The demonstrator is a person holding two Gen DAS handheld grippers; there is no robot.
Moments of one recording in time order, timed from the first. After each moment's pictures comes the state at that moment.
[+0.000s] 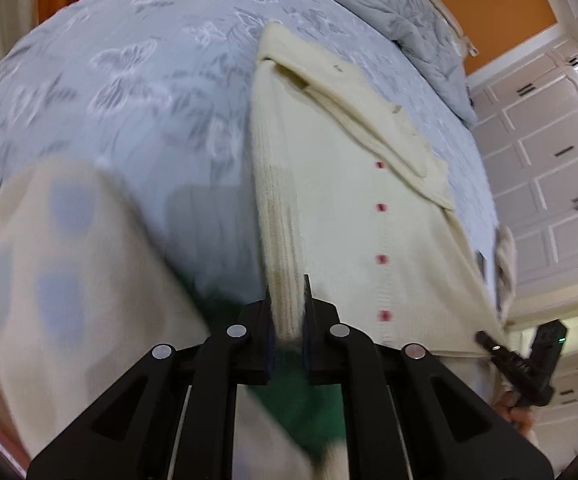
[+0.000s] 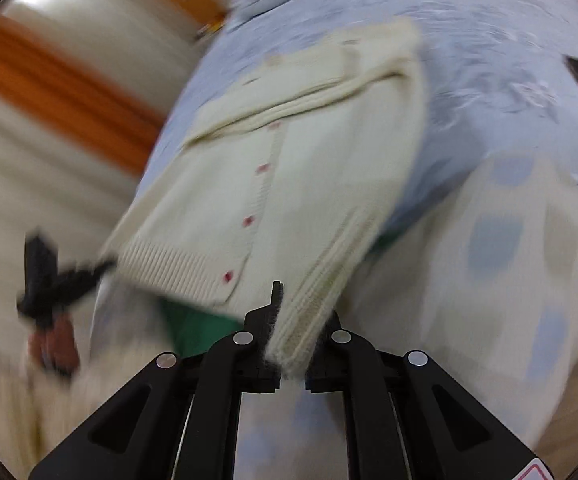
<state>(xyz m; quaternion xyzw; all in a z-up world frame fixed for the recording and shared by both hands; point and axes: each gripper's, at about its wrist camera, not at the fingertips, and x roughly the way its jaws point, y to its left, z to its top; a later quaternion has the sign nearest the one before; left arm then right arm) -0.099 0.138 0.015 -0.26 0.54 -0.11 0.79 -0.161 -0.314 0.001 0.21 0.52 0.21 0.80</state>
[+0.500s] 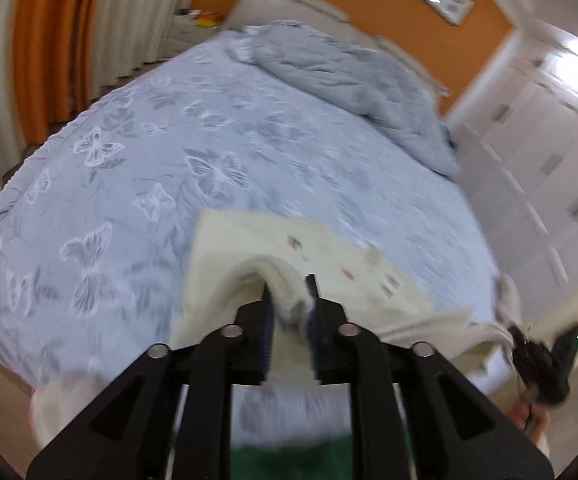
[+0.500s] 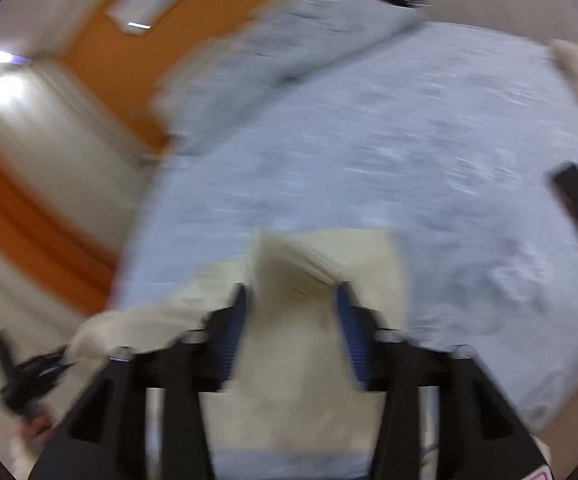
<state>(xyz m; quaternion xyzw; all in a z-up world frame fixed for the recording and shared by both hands) 0.058 0.120 0.099 -0.19 0.42 -0.08 0.88 0.041 -0.385 0.016 0.27 0.38 -0.03 0.88</state>
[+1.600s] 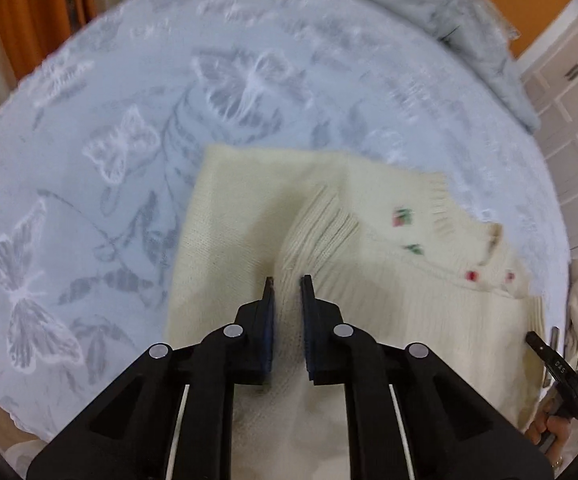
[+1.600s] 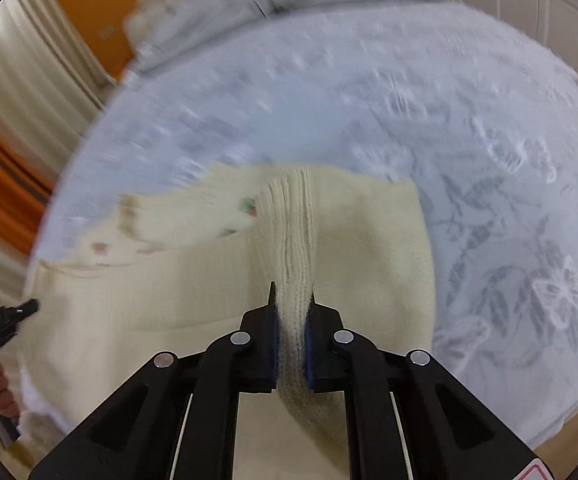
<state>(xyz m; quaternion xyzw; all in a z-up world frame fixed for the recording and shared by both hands) 0.163 0.102 -0.036 -0.16 0.54 -0.03 0.83 0.075 -0.335 -0.020 0.20 0.43 0.01 0.88</state>
